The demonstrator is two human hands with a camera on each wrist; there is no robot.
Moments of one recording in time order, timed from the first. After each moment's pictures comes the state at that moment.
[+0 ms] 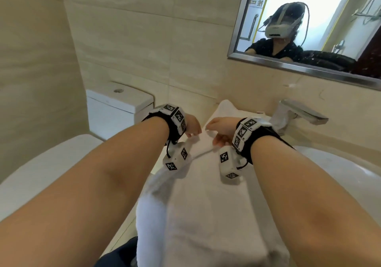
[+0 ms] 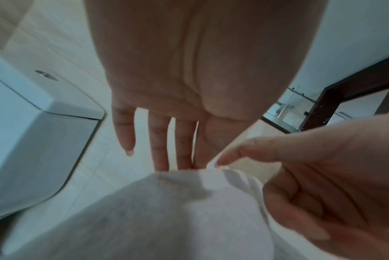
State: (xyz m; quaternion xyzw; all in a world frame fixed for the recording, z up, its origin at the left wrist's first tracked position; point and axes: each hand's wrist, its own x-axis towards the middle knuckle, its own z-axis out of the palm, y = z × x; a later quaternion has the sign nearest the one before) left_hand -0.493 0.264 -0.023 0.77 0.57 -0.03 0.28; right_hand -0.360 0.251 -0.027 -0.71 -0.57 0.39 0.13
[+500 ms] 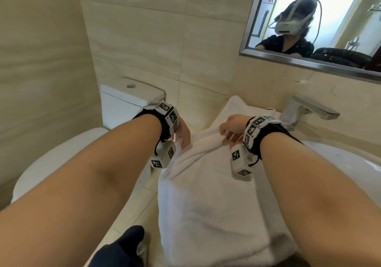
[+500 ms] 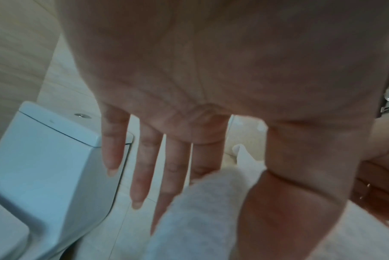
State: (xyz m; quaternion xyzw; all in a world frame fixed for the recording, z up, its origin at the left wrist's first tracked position) left_hand -0.545 0.244 -0.032 0.72 0.59 -0.28 0.22; right_hand -0.373 0.227 -0.024 -0.74 -0.56 0.35 0.11
